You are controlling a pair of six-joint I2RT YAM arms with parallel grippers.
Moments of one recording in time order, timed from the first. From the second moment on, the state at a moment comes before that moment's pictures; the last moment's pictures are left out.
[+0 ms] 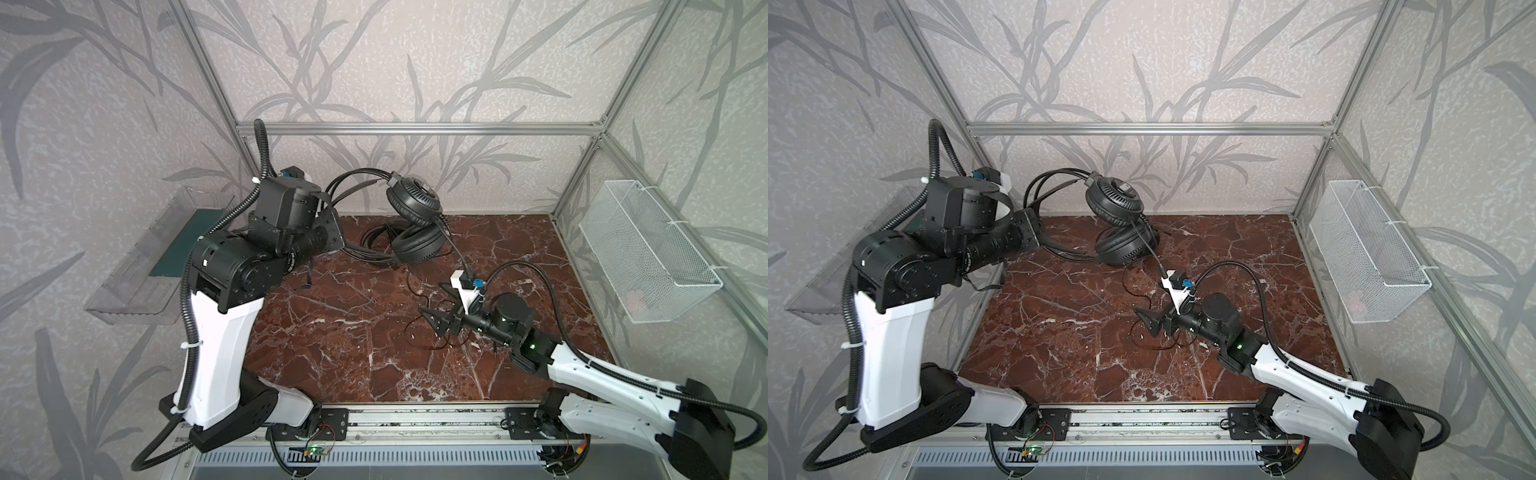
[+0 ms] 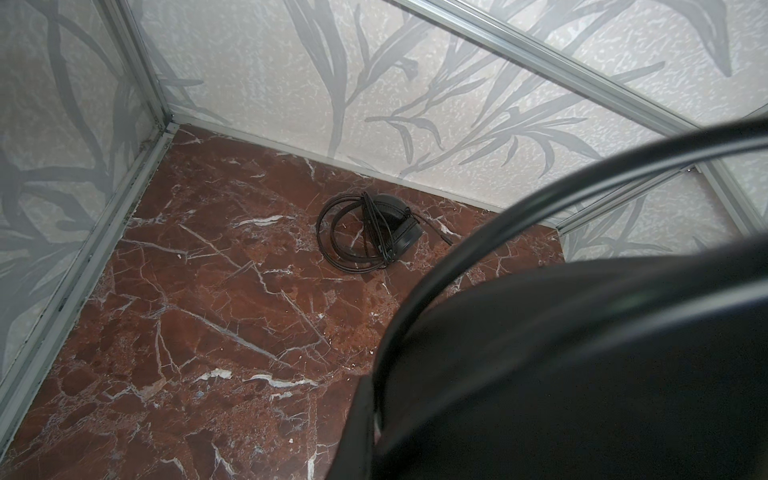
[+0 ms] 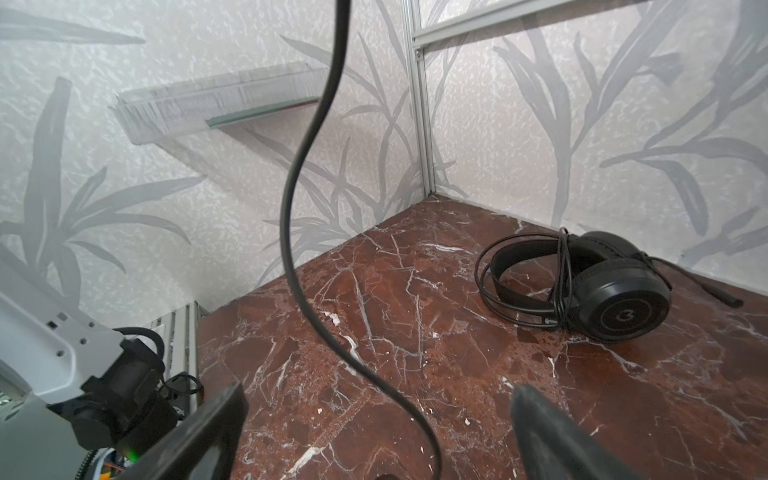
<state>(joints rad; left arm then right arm) -0.53 1.43 2.33 -1.51 -0.29 -0.65 0.85 1.06 0.54 0.45 -0.16 0.19</state>
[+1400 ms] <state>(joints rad) -0.30 1.45 1.89 -1.35 -0.43 -0.63 1.04 0.78 0.55 0.16 0.11 0.15</state>
